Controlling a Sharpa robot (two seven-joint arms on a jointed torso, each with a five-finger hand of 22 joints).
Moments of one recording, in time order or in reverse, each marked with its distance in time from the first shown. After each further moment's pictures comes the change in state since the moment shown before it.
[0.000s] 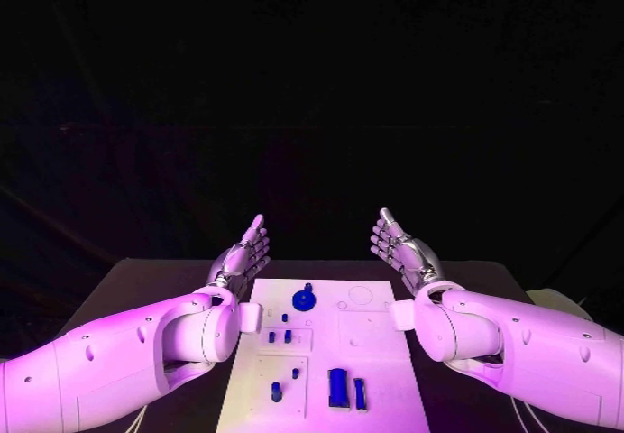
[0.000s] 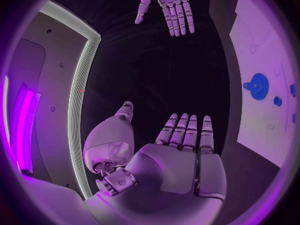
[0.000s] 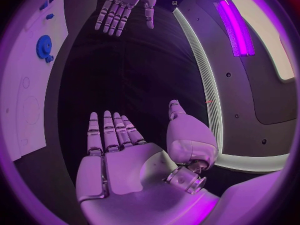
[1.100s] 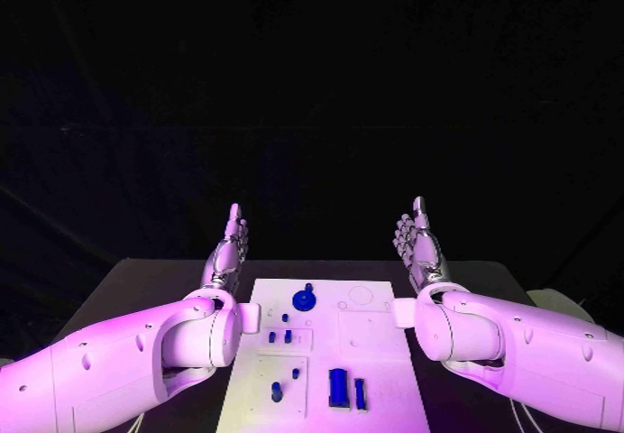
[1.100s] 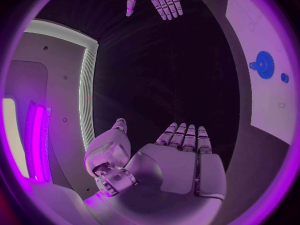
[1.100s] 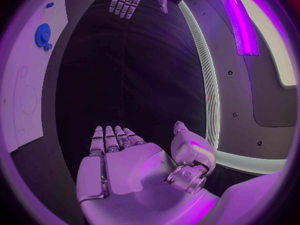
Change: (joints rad) left arm -0.009 -0.012 0.004 0.050 -0.059 -0.183 0.075; left_hand -0.386 0.005 -0.088 -0.014 -0.020 -0.259 -0.016 0.000 -0.001 -0.261 -0.040 -0.005 -0.001 -0.252 -0.029 -0.015 -0.001 -0.016 -0.221 -0.107 -0.080 -0.002; right arm -0.005 -0.006 0.004 0.022 0.064 -0.110 0.056; right_hand -0.507 0.000 0.000 -0.005 -0.052 -0.340 -0.058 -0.004 -0.013 -0.358 -0.027 0.000 -0.002 -0.390 -0.012 0.000 -0.003 -0.052 -0.287 -0.102 0.000 -0.208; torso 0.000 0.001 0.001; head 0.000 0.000
